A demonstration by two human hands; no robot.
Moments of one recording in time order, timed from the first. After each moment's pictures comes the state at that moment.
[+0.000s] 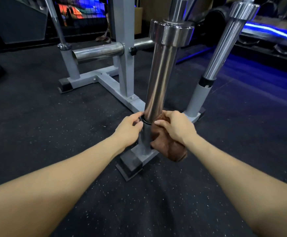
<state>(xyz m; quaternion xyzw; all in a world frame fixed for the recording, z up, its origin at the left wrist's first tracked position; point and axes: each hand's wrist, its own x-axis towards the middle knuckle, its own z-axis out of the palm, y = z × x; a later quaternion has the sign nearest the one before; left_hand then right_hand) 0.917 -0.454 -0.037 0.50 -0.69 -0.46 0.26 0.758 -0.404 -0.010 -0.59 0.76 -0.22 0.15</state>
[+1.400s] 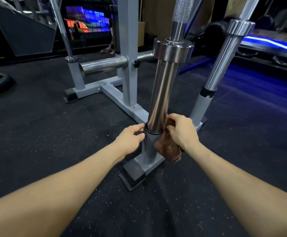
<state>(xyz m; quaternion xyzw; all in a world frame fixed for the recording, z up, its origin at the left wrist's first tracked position) 0.927 -0.458 -0.034 0.51 -0.66 -0.51 0.22 0.757 -0.406 -0.002 -0.58 0.76 -0.27 0.09</state>
